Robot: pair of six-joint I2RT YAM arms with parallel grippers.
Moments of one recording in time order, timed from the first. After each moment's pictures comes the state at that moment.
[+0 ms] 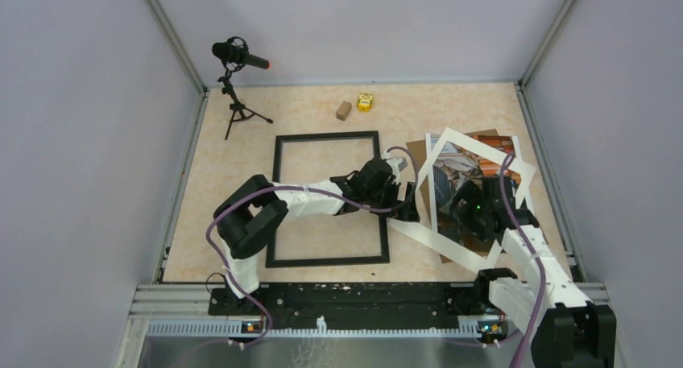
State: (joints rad) left arm -0.94 1.86 1.13 0.03 0.30 -0.66; right arm 0.07 0.90 0.47 -0.55 -0.11 0.73
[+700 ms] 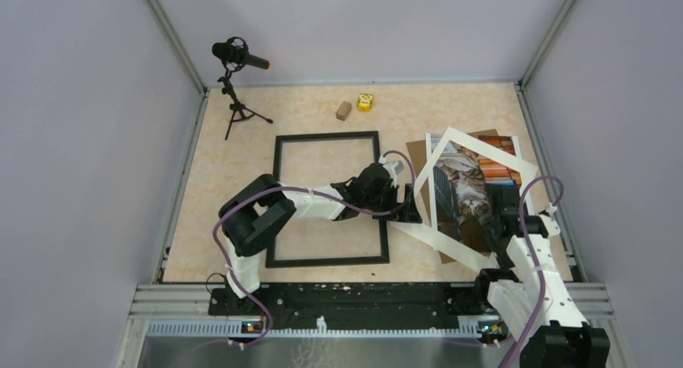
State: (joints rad) left arm -0.94 1.90 1.06 0.20 0.32 -0.79; right arm -0.05 0.78 0.48 -0.96 0.45 1.19
